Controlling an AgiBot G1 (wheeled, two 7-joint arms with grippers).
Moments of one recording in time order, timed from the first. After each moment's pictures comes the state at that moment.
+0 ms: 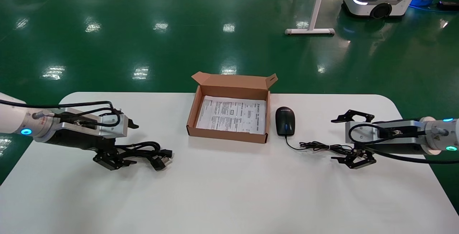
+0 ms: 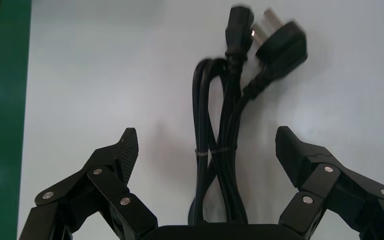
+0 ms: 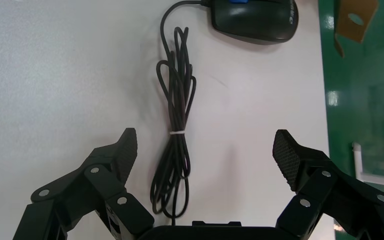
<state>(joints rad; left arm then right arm) -1.73 1.00 0.83 -0.20 1.64 1.34 0.47 1.61 -0.96 -0.60 0.16 -1.60 -1.25 -0.77</state>
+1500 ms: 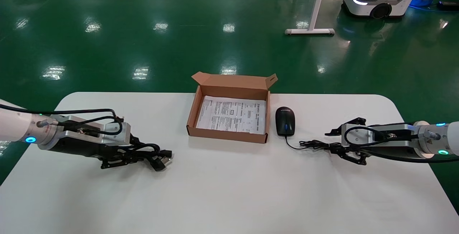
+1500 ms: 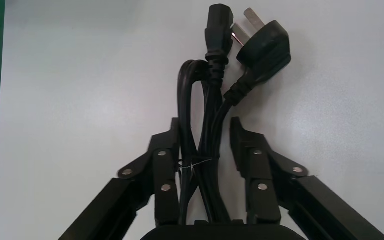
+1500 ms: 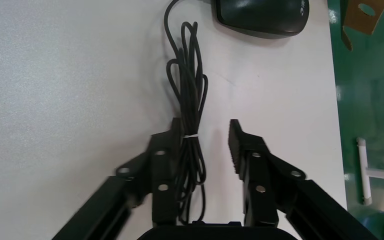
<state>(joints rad) -1.74 1.04 0.83 -0.08 1.64 1.32 0.57 1.63 -1.01 -0.61 0.05 -1.61 -1.21 -0.82</state>
